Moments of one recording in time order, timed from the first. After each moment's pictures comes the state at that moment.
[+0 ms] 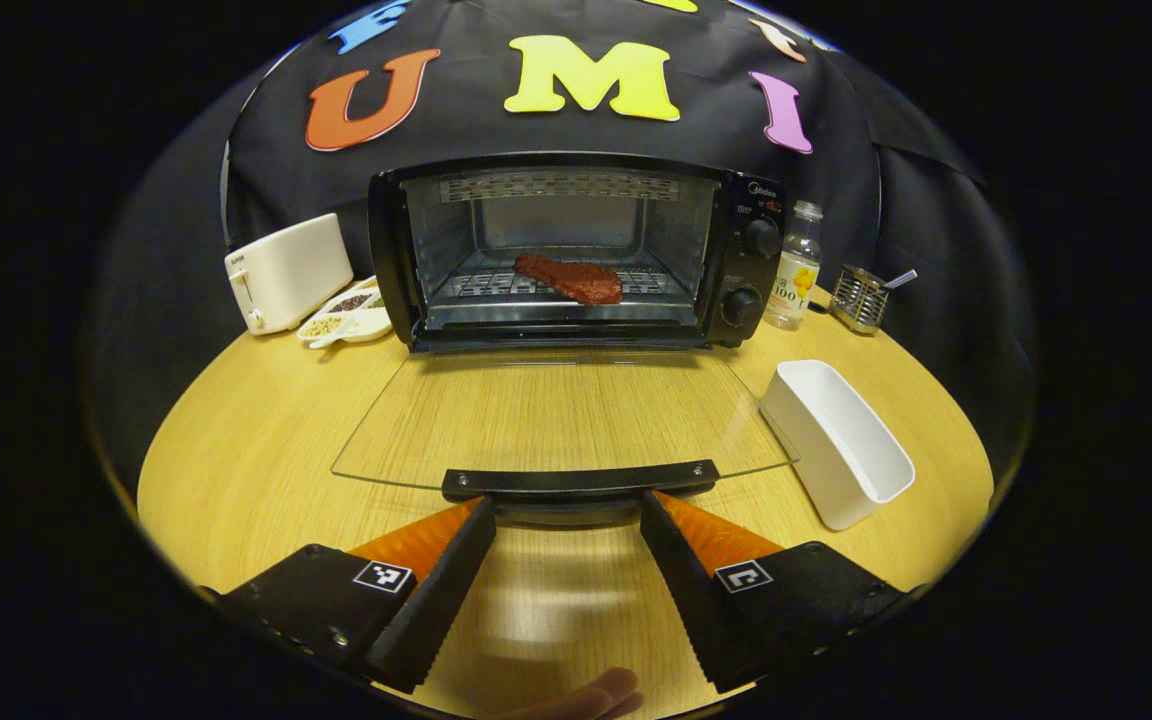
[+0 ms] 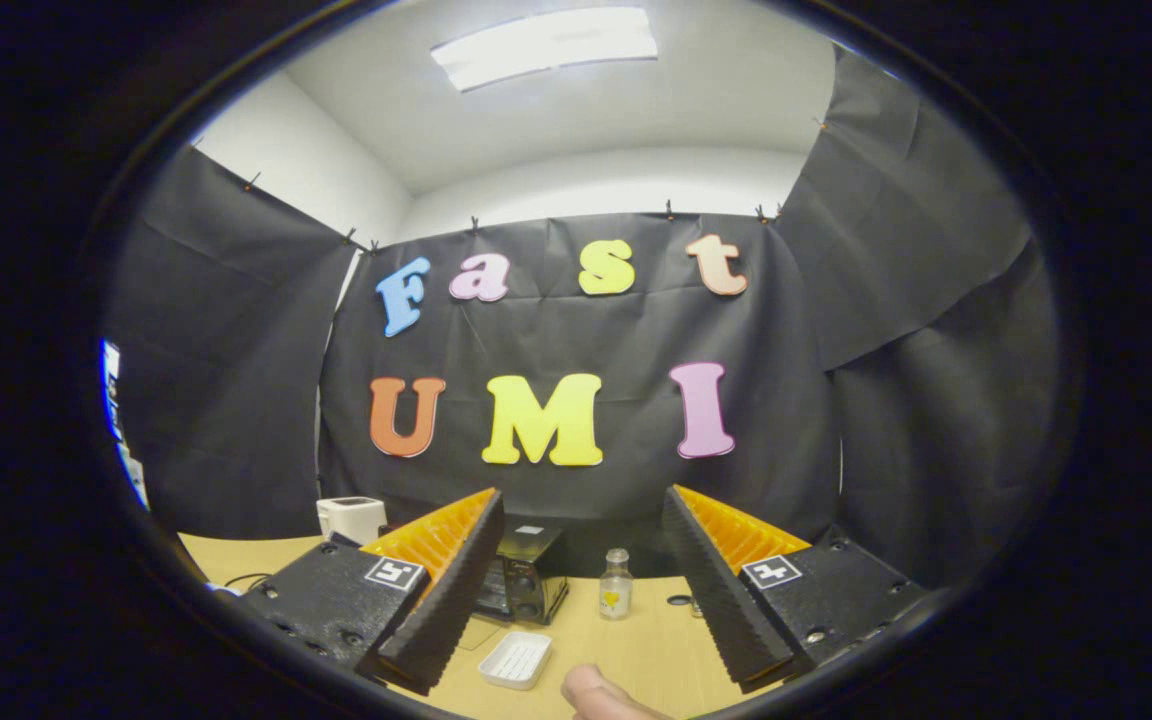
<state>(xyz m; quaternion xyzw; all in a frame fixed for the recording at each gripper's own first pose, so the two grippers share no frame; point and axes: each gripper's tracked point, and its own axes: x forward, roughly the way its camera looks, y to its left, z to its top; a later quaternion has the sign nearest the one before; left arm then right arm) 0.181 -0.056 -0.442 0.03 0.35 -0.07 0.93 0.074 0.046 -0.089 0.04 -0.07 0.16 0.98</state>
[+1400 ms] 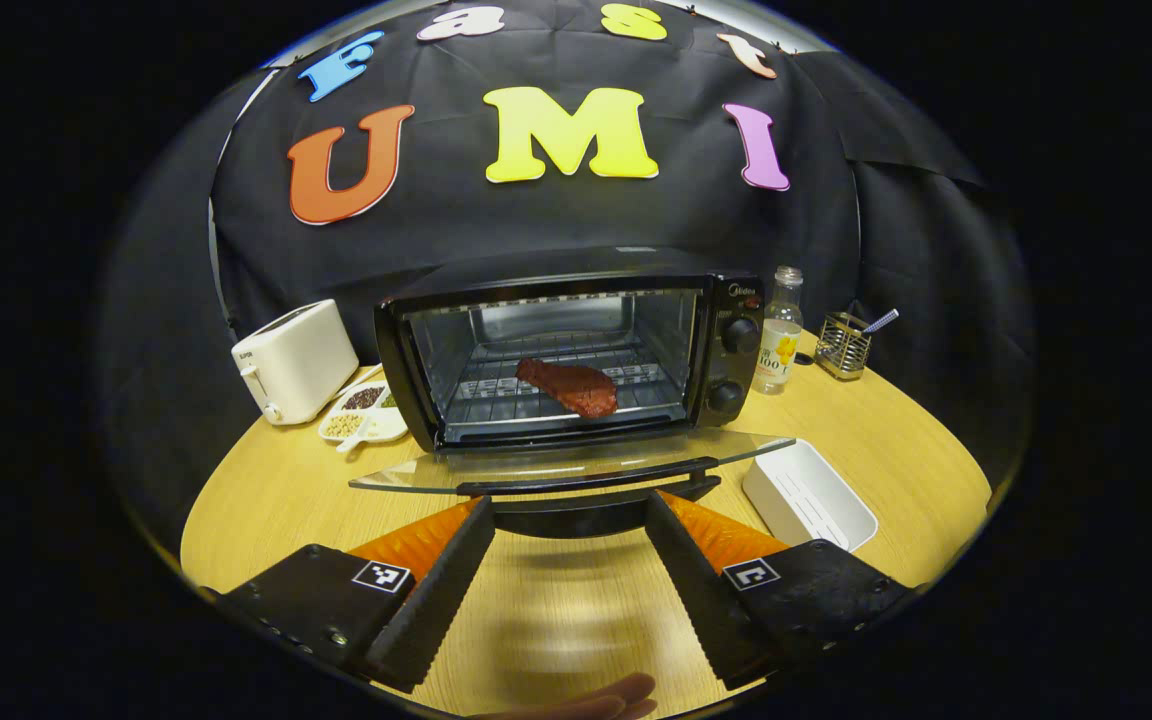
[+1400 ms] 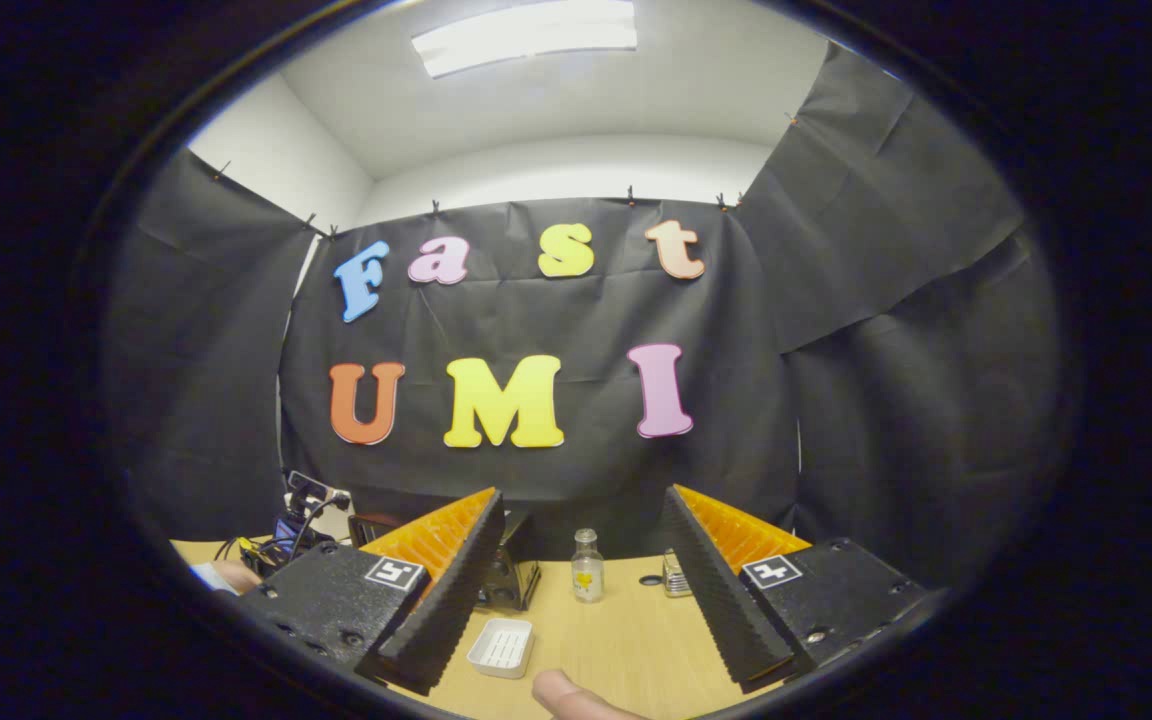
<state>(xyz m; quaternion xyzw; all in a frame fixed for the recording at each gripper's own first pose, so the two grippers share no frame) 0.217 -0.056 -0.351 0.05 0.27 -0.09 0.96 0.060 0.031 -0.105 0.04 -0.03 0.08 1.00</state>
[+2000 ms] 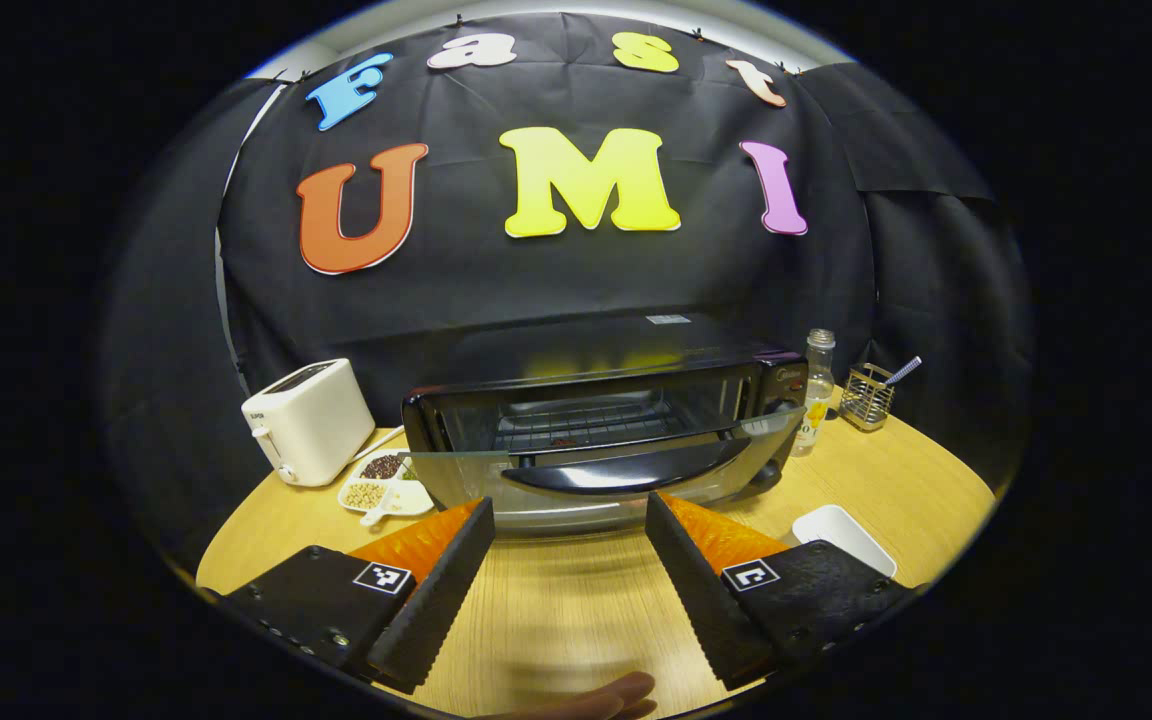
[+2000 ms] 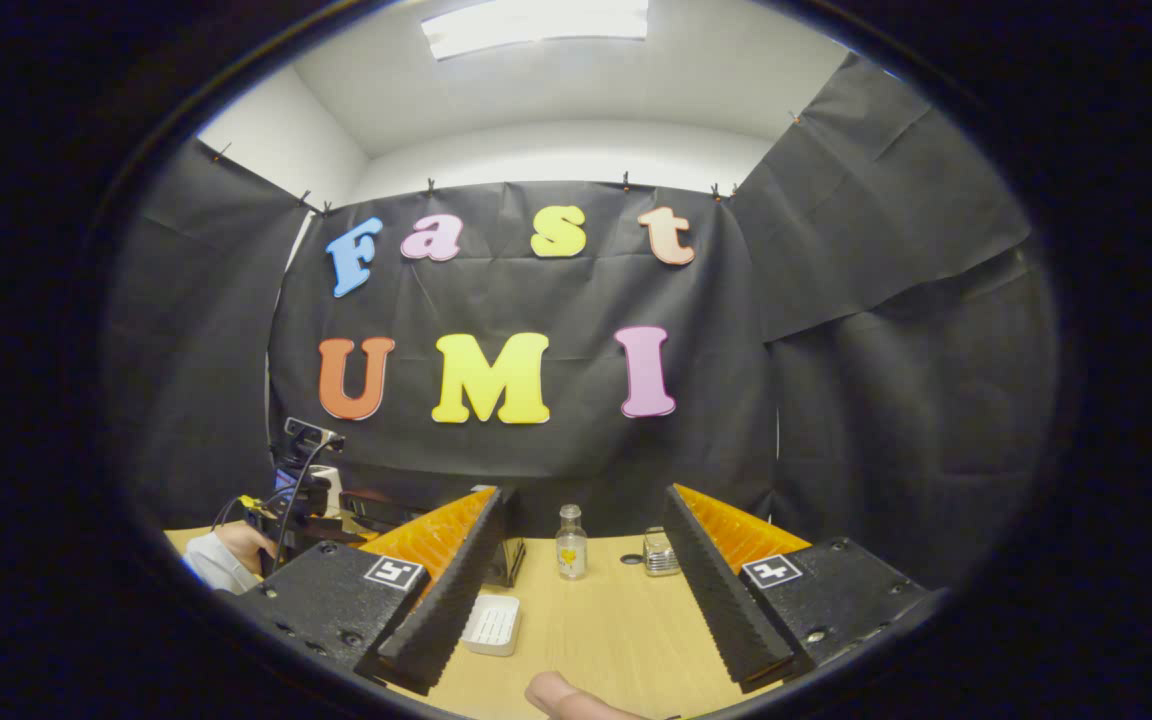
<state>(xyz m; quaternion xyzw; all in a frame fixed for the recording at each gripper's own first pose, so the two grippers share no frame) 0.282 -0.031 -0.312 0.06 0.20 -0.08 0.98 0.031 0.029 -0.113 0.02 0.00 0.07 1.00</state>
